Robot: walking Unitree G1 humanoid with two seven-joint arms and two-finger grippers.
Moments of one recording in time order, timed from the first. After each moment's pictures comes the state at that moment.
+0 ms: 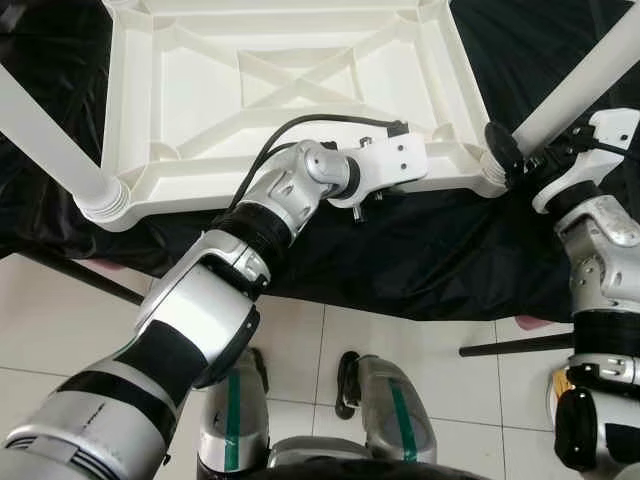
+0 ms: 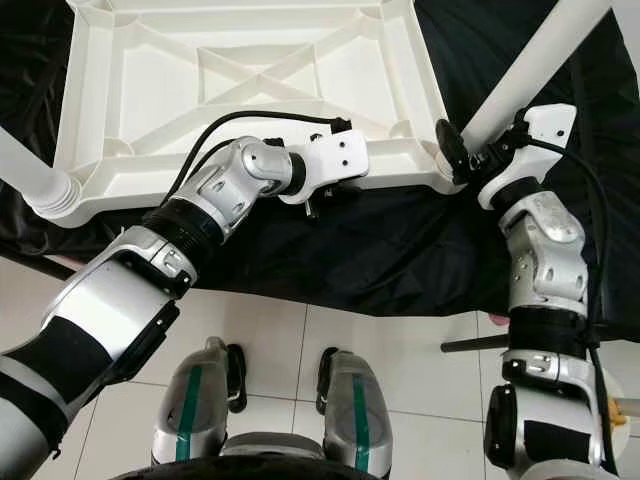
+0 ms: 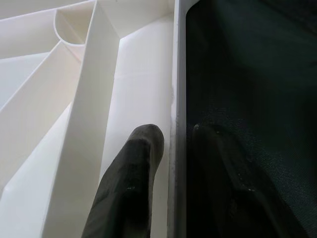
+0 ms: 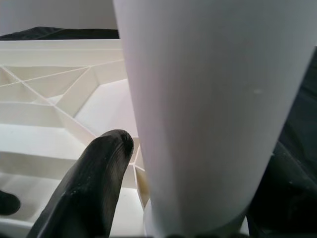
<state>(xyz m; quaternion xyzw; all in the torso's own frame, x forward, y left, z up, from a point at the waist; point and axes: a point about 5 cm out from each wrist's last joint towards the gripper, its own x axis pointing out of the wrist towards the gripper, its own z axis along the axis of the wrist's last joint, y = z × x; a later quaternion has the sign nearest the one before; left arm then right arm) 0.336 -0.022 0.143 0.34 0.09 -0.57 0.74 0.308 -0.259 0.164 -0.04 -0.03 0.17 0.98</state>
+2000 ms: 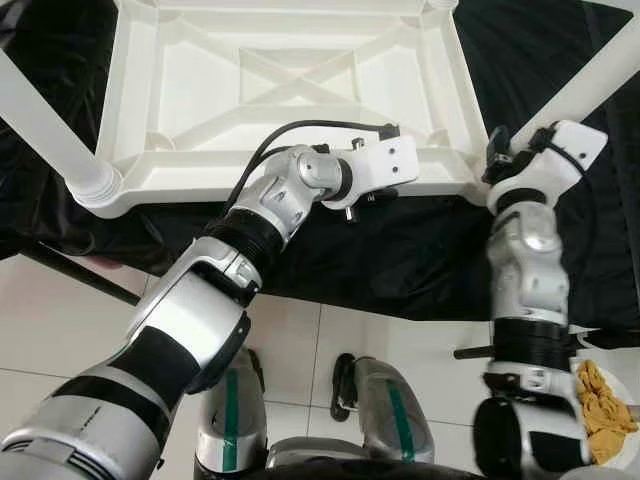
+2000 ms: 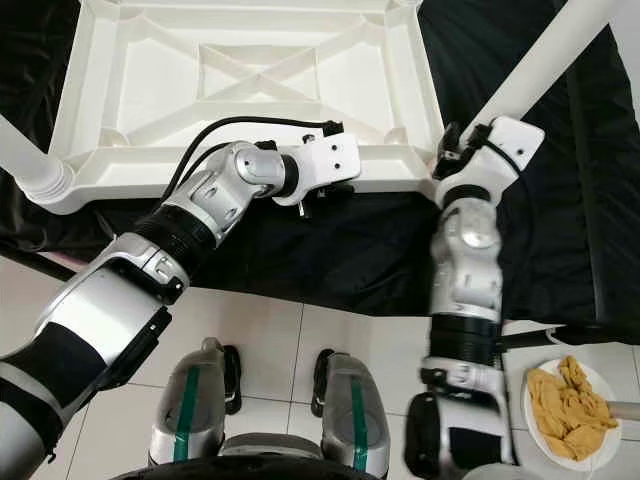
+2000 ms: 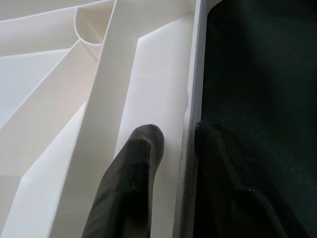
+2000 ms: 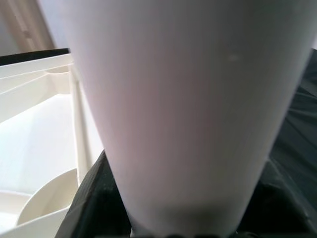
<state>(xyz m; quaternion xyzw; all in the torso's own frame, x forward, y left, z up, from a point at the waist) 0.333 -0.017 0.137 0.35 0.08 -0.56 0.75 0.302 -0.200 0.148 0.04 -0.04 -0.16 0.98</state>
